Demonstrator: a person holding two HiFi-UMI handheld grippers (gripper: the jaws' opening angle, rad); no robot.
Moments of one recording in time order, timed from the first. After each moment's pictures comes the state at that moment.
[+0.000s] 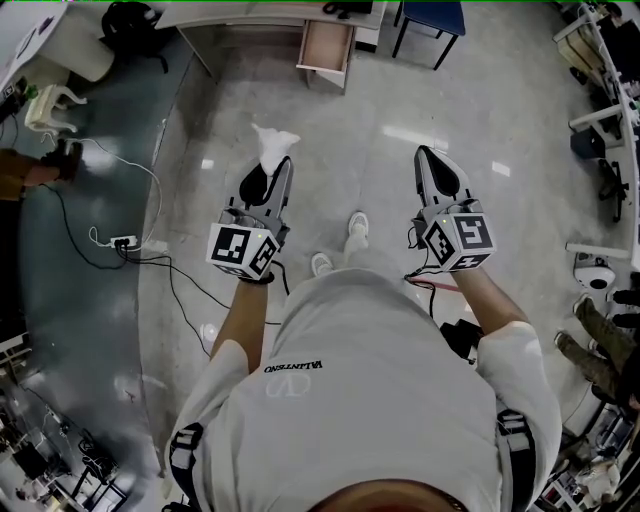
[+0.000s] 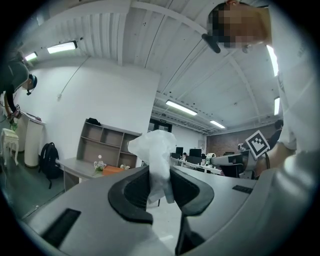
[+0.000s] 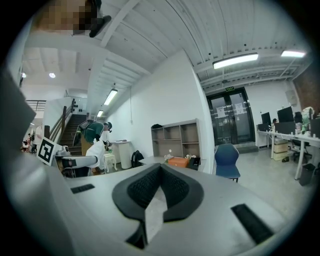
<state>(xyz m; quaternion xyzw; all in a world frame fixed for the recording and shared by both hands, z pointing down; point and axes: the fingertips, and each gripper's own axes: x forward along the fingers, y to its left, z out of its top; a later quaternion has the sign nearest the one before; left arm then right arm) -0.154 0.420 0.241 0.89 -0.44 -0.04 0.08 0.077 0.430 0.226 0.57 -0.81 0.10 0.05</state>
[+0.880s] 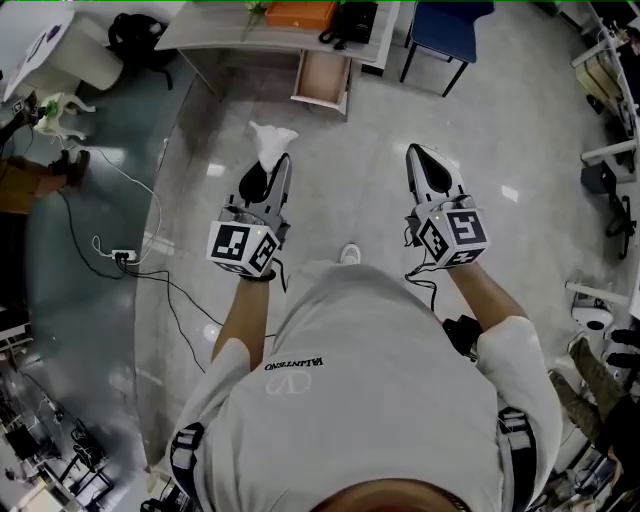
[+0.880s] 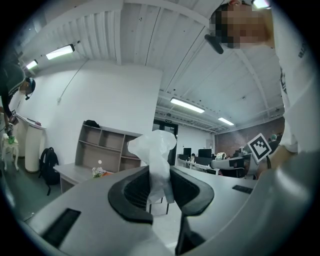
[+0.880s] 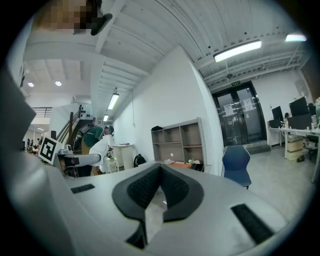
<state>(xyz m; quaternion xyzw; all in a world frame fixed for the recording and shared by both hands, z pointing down) -0.050 0.272 0.225 0.87 -0.48 -0.03 0.07 0.171 0.267 0.225 0.53 -0.84 0.10 0.03</state>
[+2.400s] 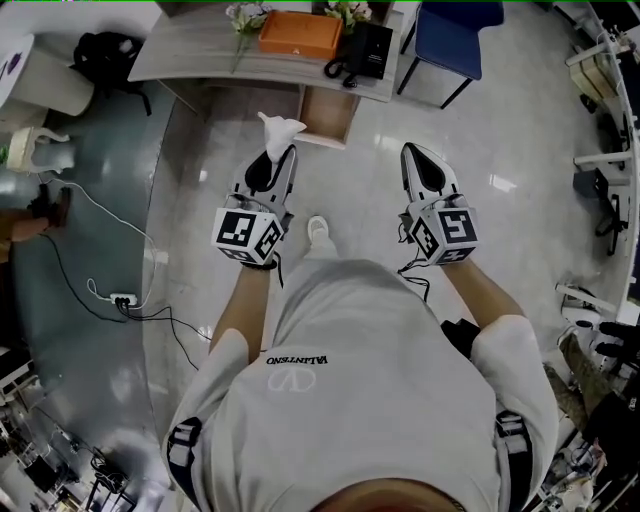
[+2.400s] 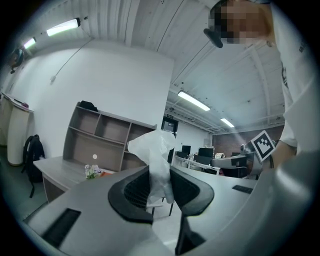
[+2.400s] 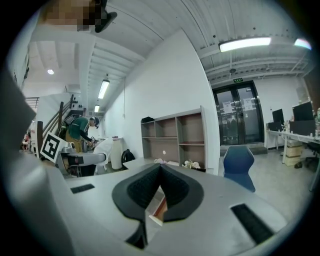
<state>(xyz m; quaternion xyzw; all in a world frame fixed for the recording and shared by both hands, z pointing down) -0.110 -0.030 0.289 0.89 -0.44 -0.03 0.11 0.092 -0.010 0.273 0.56 -0.82 0.10 0.07</state>
